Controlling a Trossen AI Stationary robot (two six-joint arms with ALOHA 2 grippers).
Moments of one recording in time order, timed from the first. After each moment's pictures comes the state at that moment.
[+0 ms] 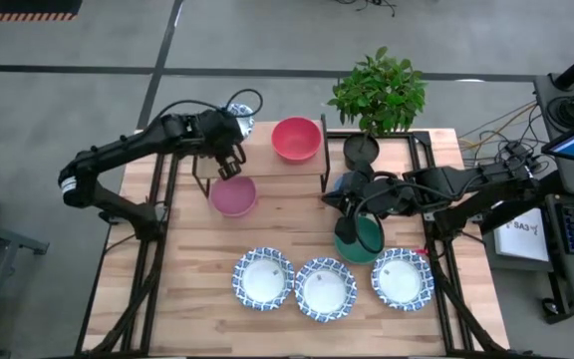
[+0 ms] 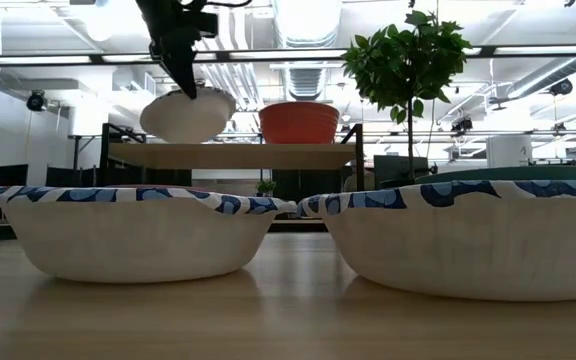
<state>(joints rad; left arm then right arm) 0.40 1.38 1.44 -1.10 -0.31 0.07 0.24 1.36 1.51 -0.74 0.42 0.37</state>
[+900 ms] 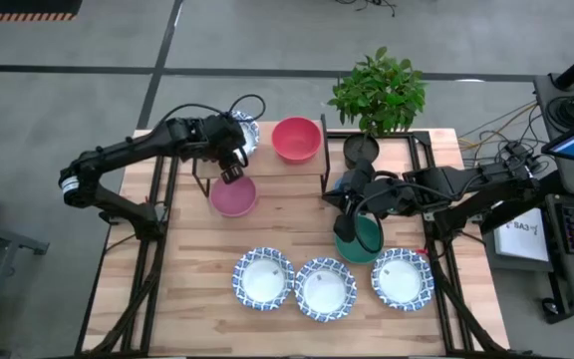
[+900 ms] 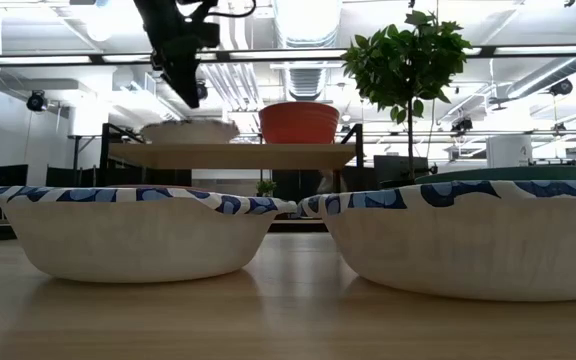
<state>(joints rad) 0.40 1.38 1.38 -1.06 -0.29 0.05 0.24 1.36 1.51 -0.74 0.45 0.41</state>
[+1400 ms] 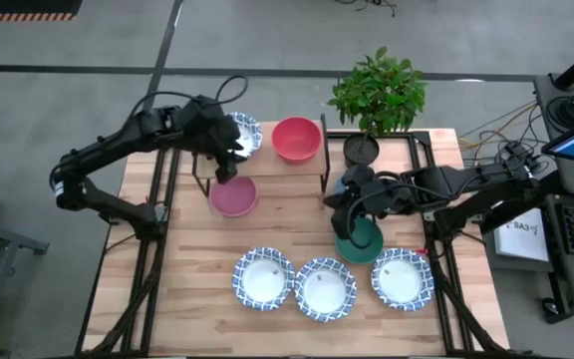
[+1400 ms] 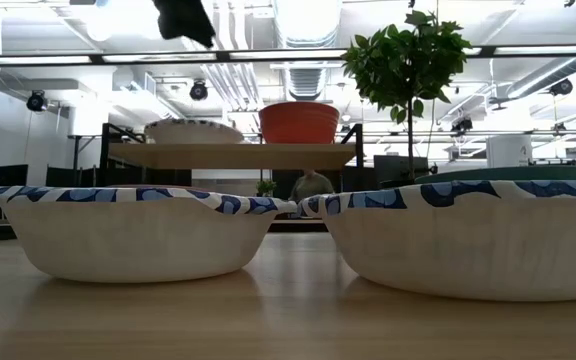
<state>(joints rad) 0.37 1.30 1.56 -1.05 0.05 0.03 0.22 1.36 1.50 -0.79 0.37 0.74</state>
